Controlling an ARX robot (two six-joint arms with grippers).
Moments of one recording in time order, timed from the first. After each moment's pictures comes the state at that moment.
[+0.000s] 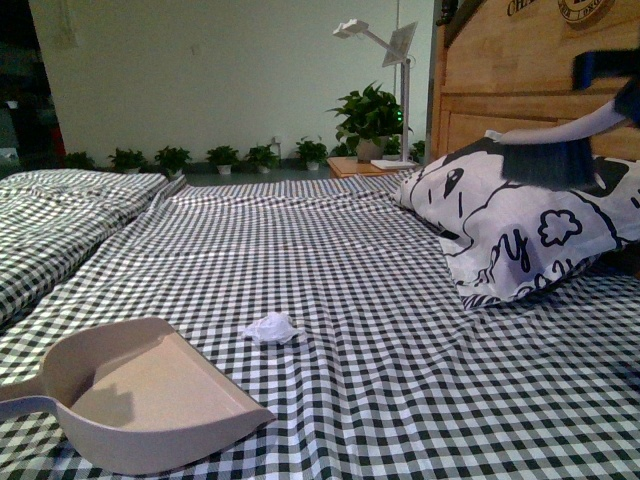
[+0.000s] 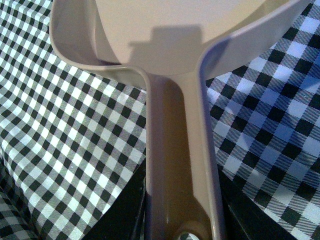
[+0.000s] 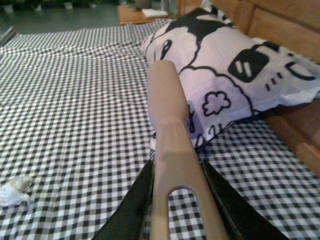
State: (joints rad) left arm 0.29 1.76 1.02 -0.21 0.51 1.23; right arm 0.18 1.38 0.96 0.28 0.30 0.07
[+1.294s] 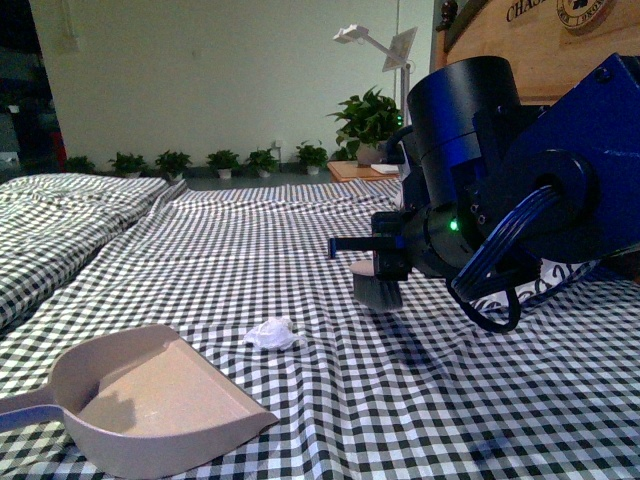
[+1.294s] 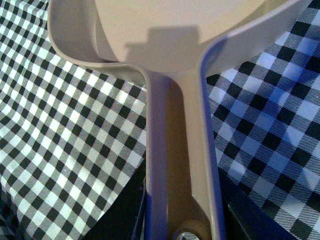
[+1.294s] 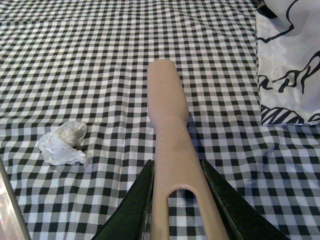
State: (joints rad) left arm 0.28 1.81 1.04 -0.18 0.52 1.21; right arm 0.38 1.97 1.33 0.27 0.30 0.17
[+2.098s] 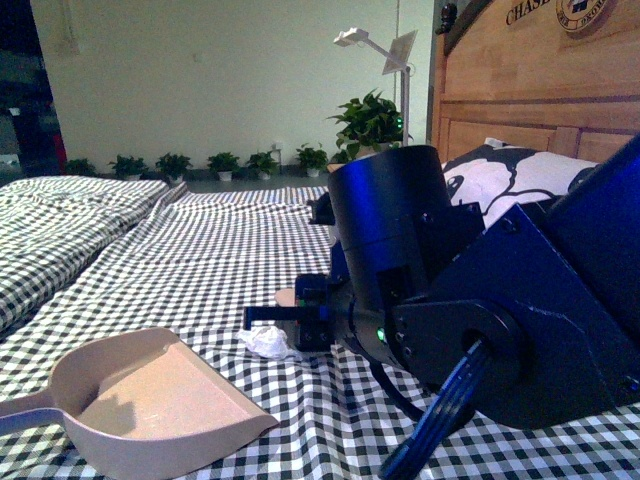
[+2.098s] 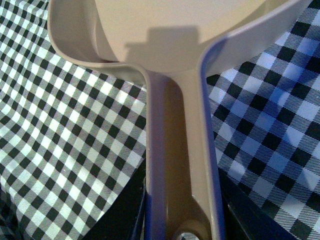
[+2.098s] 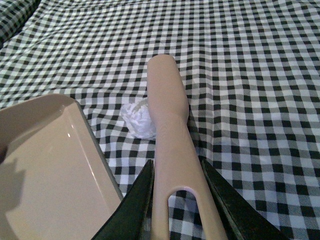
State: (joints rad) left arm 0.28 1.81 1.04 -0.18 0.52 1.21; right arm 0.50 2.02 1.20 0.48 0.26 0.25
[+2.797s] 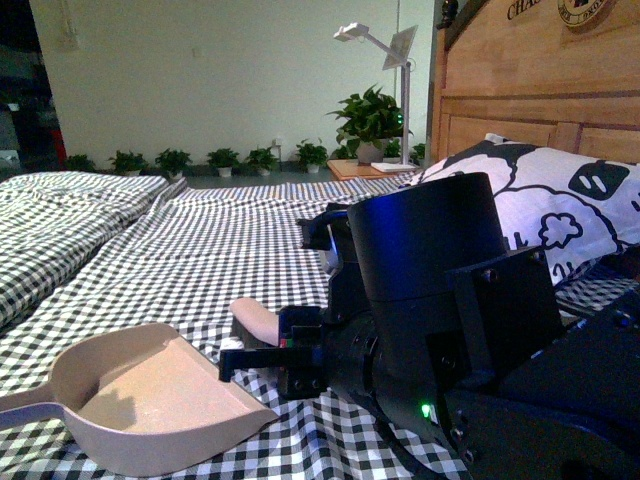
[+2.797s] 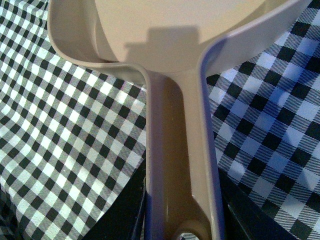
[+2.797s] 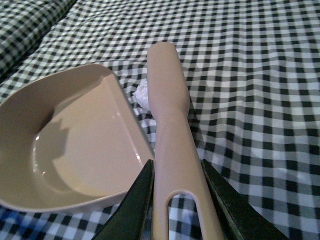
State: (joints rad) left arm 0.28 1.81 1.04 -0.18 0.52 1.21; right arm 0.55 1.93 0.98 0.64 0.13 0.28
